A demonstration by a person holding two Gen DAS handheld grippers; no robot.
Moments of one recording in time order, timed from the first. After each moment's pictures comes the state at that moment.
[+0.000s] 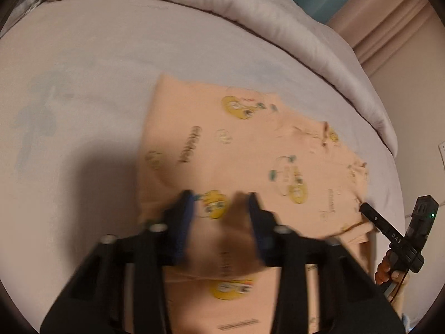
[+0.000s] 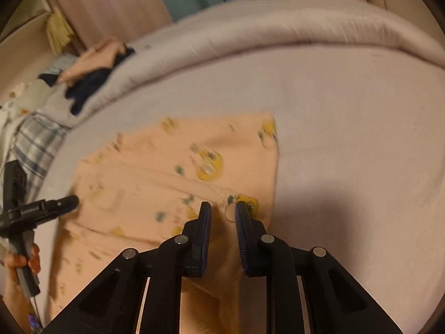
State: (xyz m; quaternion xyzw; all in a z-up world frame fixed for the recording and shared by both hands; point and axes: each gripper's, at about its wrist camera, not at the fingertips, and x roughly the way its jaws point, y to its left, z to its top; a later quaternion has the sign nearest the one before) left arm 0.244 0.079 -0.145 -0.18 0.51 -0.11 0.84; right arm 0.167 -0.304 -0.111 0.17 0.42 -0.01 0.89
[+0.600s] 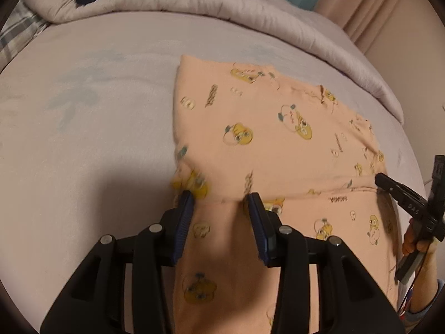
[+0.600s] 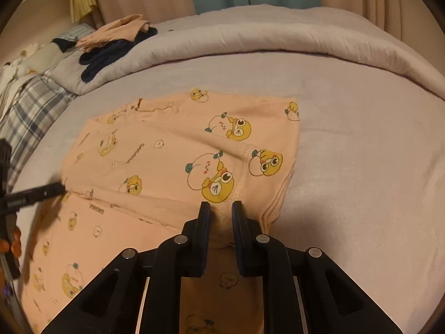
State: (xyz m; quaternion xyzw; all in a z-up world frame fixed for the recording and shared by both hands) left arm 0.181 0.091 -0.142 -0.09 0.50 -0.11 0.85; right arm 0.137 -0.255 -0.104 0.09 0.42 -0.01 0.90
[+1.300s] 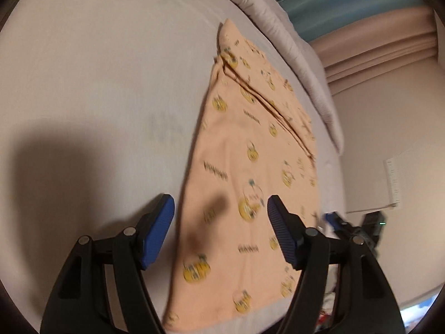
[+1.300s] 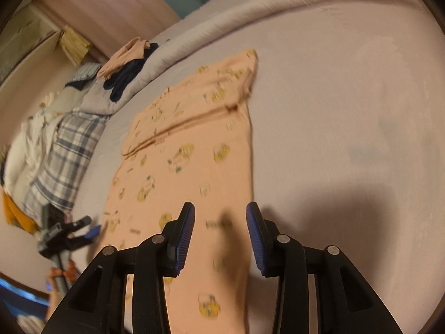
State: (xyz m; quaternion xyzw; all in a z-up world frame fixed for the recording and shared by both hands) left arm 0.017 0.163 -0.151 -0.34 0.50 -0.18 0.77; right arm -0.019 -0.283 -0.102 0.28 0.43 0.05 0.86
